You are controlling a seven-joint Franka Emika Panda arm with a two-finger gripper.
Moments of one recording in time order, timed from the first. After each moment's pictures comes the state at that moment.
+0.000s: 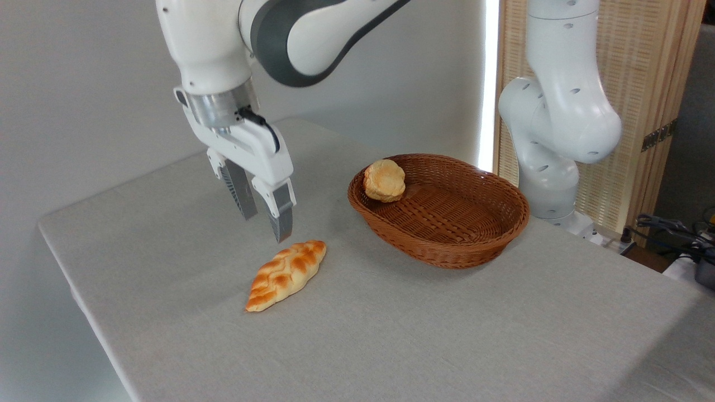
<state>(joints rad) -0.26 0.06 0.03 -1.81 -0.11 1.81 0.51</state>
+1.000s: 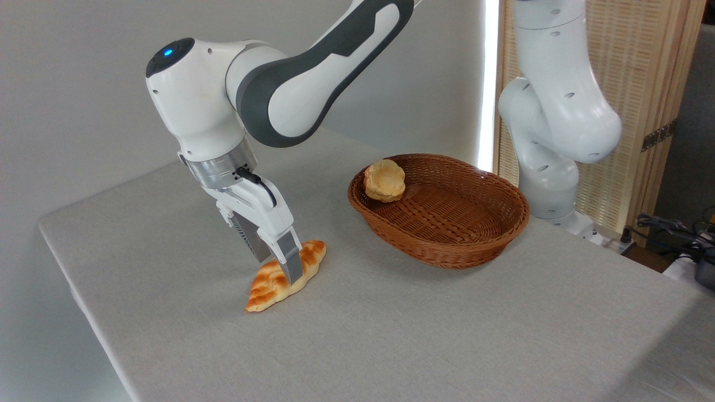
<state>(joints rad) -0.26 0.20 0.03 -1.81 -0.06 1.85 0.51</state>
